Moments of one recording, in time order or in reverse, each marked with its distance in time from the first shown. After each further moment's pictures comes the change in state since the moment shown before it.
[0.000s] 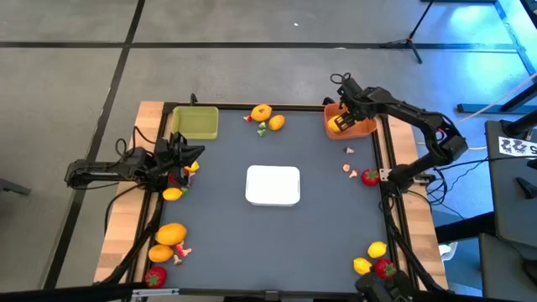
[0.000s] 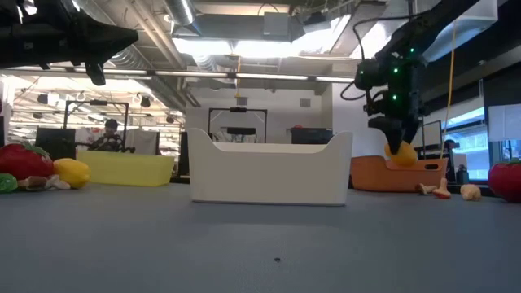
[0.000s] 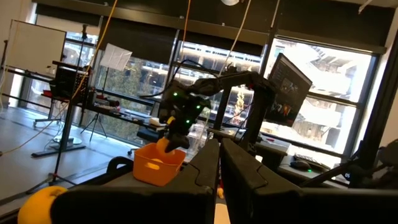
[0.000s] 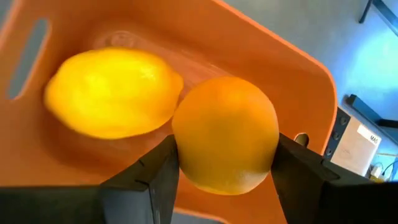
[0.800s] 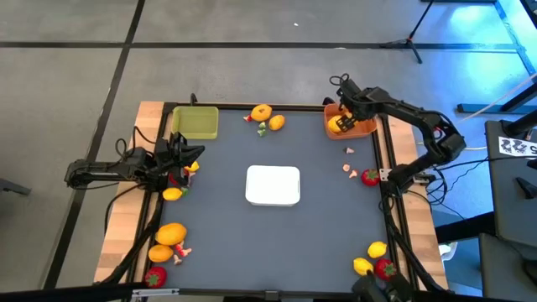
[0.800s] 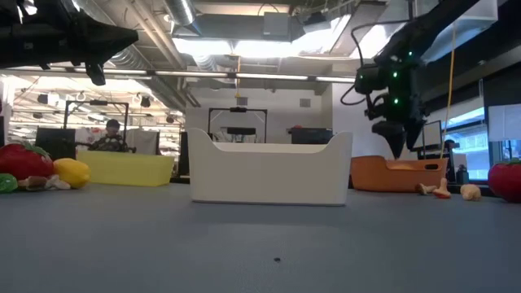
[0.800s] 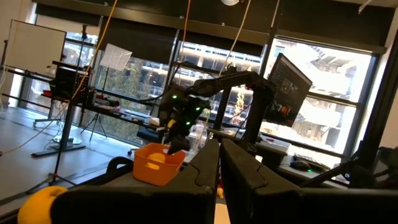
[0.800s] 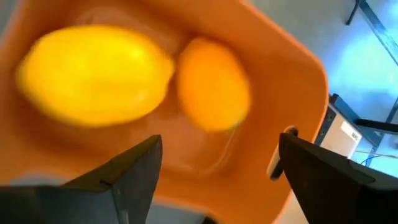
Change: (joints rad) left arm 0.000 0.000 0.000 0.000 0.000 0.000; right arm 0.036 0.000 -0.001 -0.045 0.041 -0.037
